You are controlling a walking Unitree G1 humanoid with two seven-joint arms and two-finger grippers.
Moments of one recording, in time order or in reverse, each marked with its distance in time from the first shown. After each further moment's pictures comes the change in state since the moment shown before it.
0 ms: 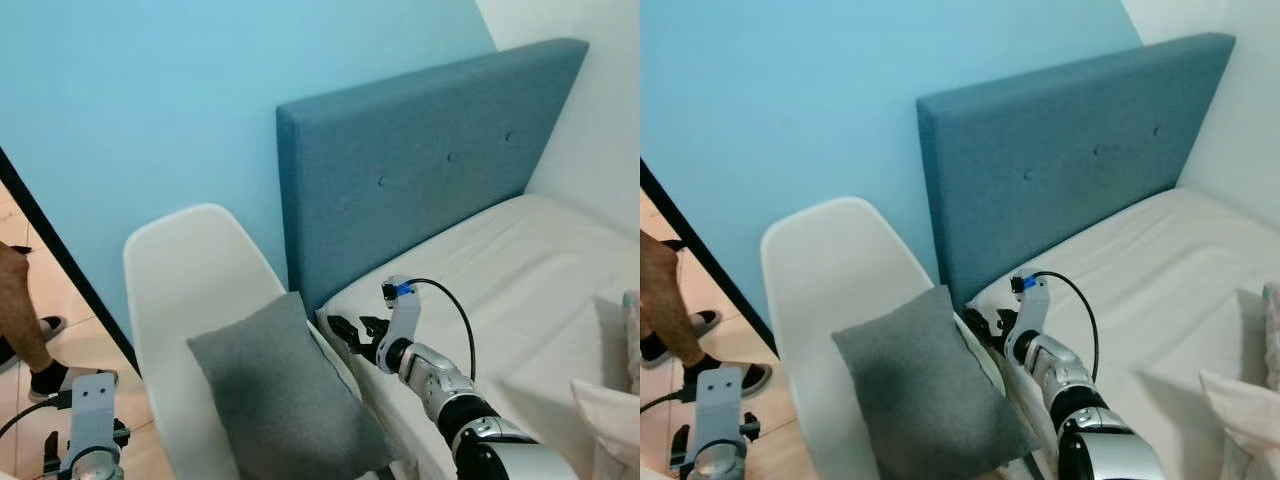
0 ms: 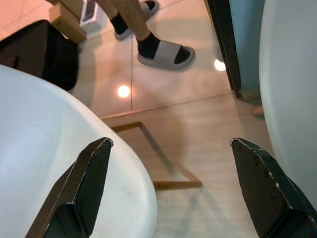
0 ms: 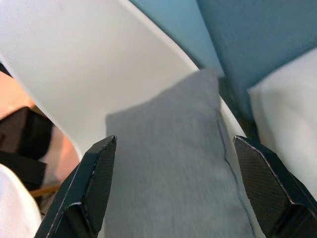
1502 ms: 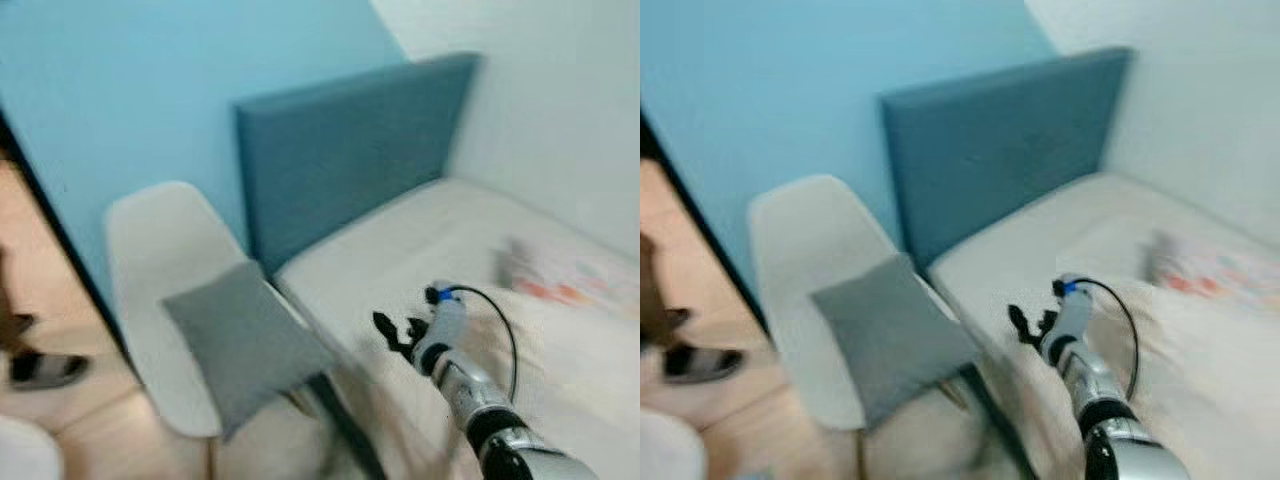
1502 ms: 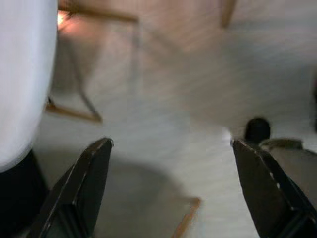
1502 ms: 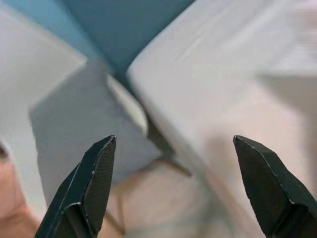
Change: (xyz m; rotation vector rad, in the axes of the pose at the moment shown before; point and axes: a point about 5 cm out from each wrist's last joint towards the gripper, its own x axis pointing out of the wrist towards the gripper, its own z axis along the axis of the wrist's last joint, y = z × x) left arm -0.053 -0.014 -0.106 0.122 0.455 -0.205; right arm -0.028 -0.045 0.005 0.025 -0.122 -0.251
